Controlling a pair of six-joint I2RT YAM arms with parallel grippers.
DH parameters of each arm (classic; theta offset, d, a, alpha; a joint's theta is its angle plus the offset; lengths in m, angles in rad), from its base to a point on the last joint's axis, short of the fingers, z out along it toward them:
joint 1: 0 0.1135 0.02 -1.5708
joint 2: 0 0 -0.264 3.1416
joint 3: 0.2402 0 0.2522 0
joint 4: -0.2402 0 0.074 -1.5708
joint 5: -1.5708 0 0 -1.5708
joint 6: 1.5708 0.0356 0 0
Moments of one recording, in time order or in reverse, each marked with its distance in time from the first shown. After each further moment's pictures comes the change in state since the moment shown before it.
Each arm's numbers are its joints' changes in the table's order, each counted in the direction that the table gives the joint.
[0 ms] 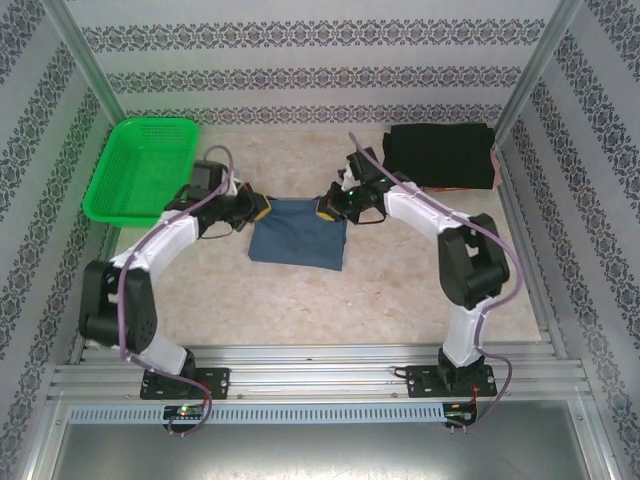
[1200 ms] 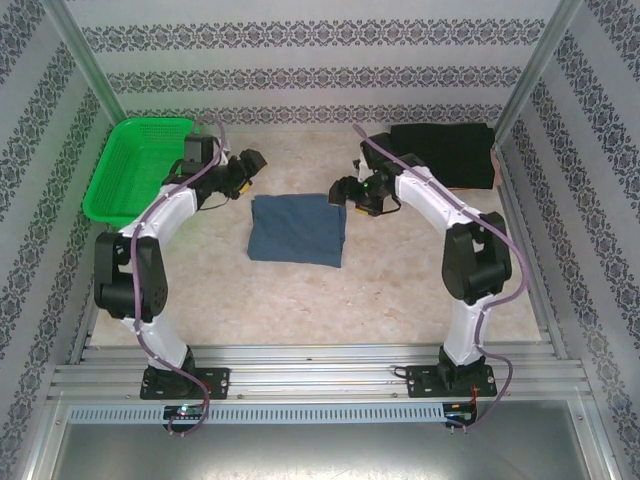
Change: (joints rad) left arm 0.082 0.127 0.216 0.065 0.057 0.046; right arm -0.074 0.011 0.160 -0.333 -0.207 -0.355
